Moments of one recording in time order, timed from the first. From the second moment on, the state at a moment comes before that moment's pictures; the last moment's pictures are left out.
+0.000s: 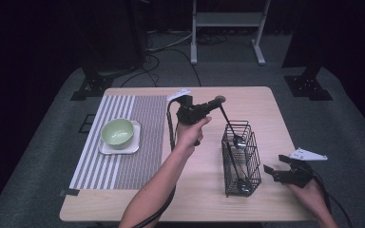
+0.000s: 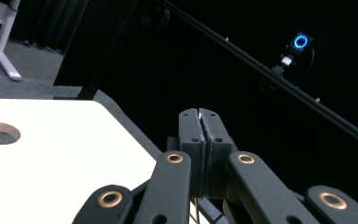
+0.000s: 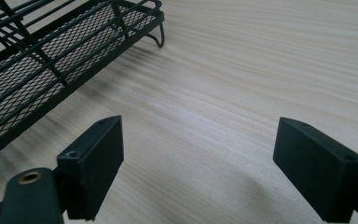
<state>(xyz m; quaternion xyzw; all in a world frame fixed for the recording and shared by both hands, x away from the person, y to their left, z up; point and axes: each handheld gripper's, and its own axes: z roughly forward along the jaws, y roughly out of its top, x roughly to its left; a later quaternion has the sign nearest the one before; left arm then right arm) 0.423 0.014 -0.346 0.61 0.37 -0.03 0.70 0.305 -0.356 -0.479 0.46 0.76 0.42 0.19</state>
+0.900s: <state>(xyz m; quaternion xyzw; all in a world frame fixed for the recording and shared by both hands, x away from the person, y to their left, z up) 0.424 0.043 -0.331 0.57 0.40 -0.03 0.72 0.305 -0.358 -0.479 0.46 0.76 0.41 0.20</state>
